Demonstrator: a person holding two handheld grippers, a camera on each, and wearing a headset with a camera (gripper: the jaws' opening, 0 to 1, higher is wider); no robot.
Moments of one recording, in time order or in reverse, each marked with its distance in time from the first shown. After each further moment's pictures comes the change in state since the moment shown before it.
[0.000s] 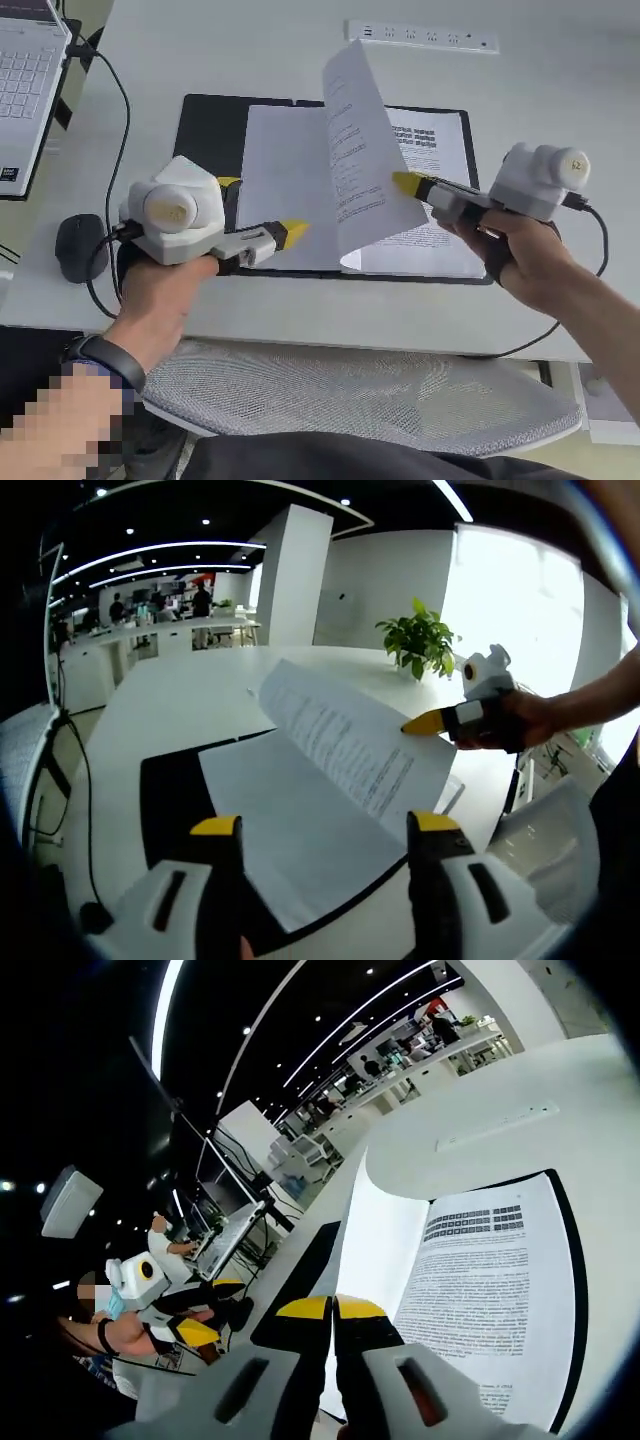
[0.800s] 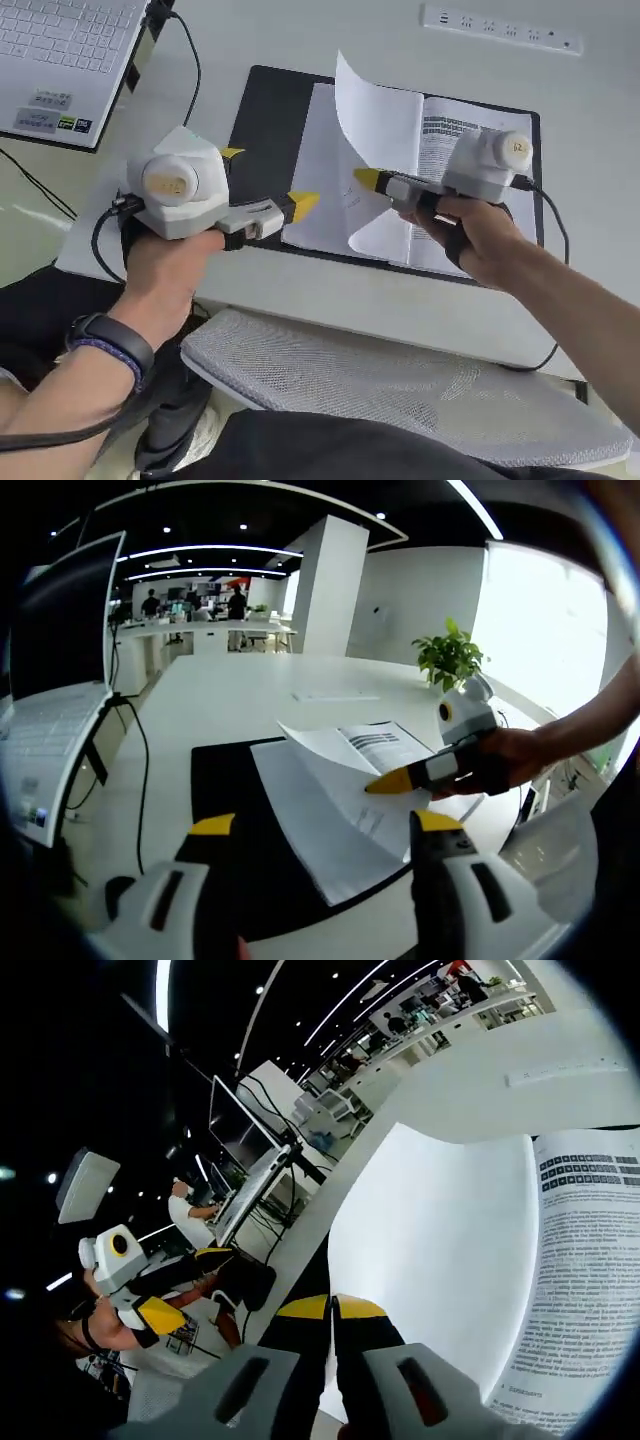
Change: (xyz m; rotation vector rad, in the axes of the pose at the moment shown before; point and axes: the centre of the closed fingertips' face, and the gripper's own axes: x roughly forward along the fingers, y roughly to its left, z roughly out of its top) left arm -0.041 0.048 -0.006 -0.081 -0.050 0.120; right arm 0.106 0.051 -0.068 -0.004 0.225 0.118
